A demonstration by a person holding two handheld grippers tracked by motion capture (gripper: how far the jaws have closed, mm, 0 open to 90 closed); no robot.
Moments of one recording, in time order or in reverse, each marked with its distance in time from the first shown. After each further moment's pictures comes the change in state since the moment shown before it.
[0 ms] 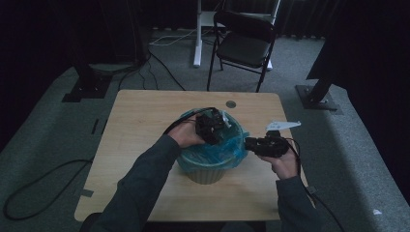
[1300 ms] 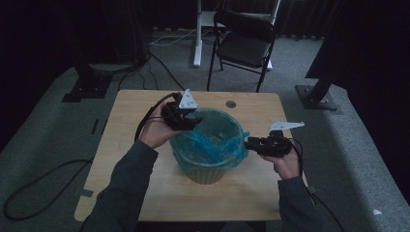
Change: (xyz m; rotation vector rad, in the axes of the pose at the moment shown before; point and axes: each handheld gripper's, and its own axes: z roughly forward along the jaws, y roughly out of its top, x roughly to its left) left arm 0.014 -0.067 -0.086 -0.388 0.212 -0.221; right arm -0.006 -0.003 -0.005 -0.015 -0.008 0.017
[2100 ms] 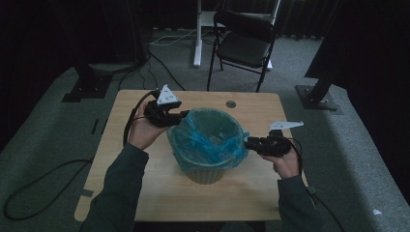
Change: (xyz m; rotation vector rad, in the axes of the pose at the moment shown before) left arm 0.025 -0.032 -0.020 -0.075 0.078 -0.165; right arm -0.003 -0.001 0.003 0.003 0.011 0.008
